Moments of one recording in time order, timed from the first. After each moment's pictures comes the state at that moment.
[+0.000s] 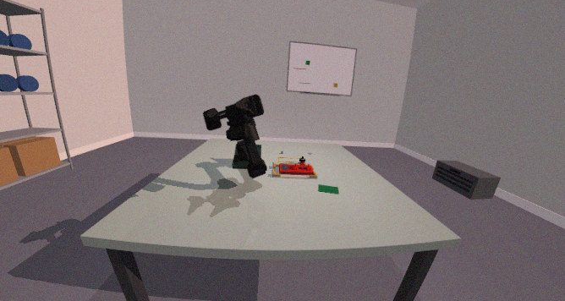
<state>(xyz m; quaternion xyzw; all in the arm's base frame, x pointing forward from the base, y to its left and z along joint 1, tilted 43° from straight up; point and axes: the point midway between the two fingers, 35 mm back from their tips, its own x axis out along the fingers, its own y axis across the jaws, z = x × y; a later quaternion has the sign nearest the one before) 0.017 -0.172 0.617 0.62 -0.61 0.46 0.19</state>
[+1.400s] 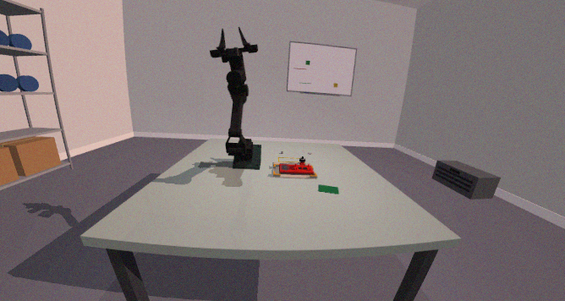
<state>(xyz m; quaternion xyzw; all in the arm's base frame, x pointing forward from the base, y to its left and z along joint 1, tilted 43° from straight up) -0.028 0.192 0.640 0.35 -0.33 0.69 0.54</state>
